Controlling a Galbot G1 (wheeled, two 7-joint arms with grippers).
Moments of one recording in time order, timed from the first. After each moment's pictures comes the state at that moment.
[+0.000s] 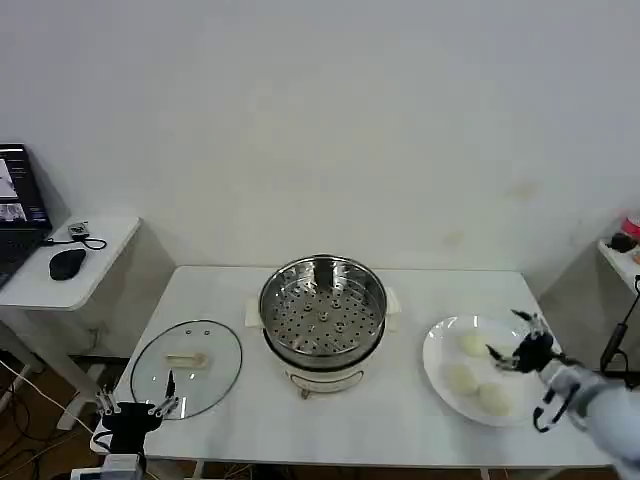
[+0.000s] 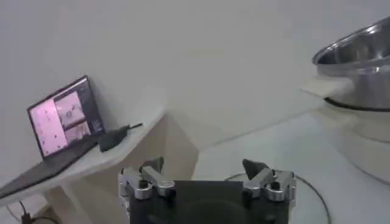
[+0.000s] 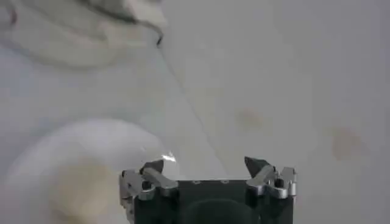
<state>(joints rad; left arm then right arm) 1.75 -1.32 -0.69 -2.15 0.14 0.16 -0.17 -1.35 0.61 0.69 1.85 -0.21 -0.17 -0.54</state>
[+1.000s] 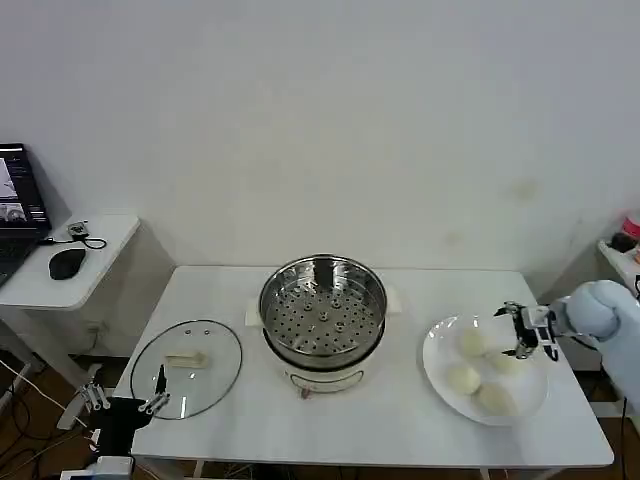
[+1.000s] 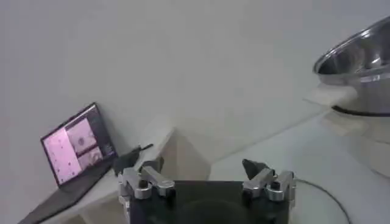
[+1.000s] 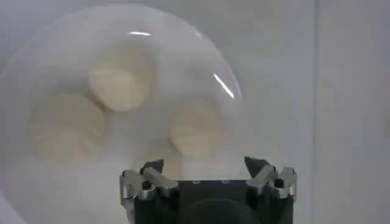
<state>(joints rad) 1.76 -1.35 -0.73 -2.21 0.23 0.15 -0.13 -0.45 0.62 -0.15 1.24 -0.39 0.03 -1.04</state>
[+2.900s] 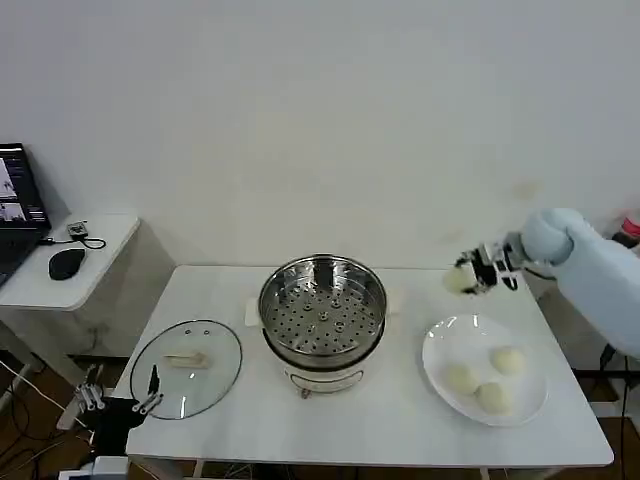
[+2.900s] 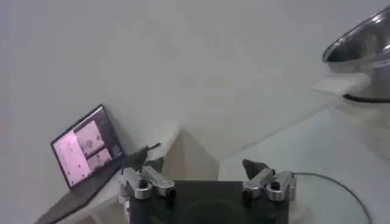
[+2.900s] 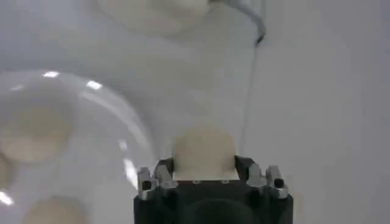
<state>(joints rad) 1.76 -1.34 -0.76 -2.19 0.25 0.14 -0.14 0.14 0.74 -0.60 1.19 -0.18 0.01 -1.06</state>
